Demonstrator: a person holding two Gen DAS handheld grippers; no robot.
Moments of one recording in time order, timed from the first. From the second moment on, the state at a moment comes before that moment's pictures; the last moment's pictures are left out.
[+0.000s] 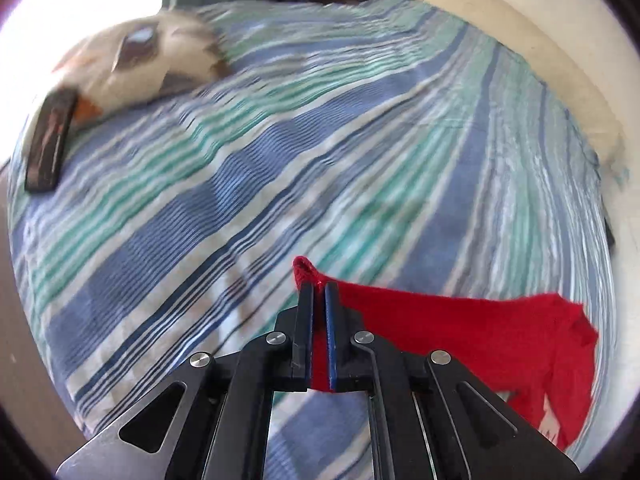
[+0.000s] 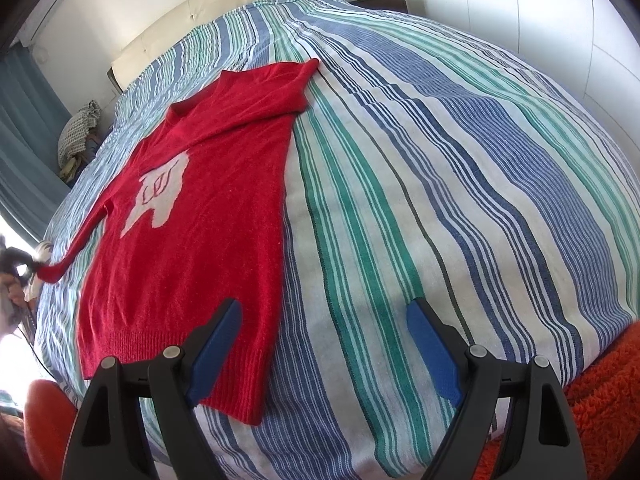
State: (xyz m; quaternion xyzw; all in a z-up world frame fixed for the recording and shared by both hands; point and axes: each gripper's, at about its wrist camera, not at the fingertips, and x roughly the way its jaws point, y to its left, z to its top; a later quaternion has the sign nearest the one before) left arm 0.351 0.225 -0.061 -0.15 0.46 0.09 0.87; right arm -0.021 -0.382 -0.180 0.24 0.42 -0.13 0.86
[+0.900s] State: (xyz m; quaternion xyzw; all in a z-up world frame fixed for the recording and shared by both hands) left arm 0.203 -0.088 -0.105 0.11 0.45 -0.17 0.87; right arm -0.030 -0.407 -0.173 0.31 0.39 -0.13 0.86
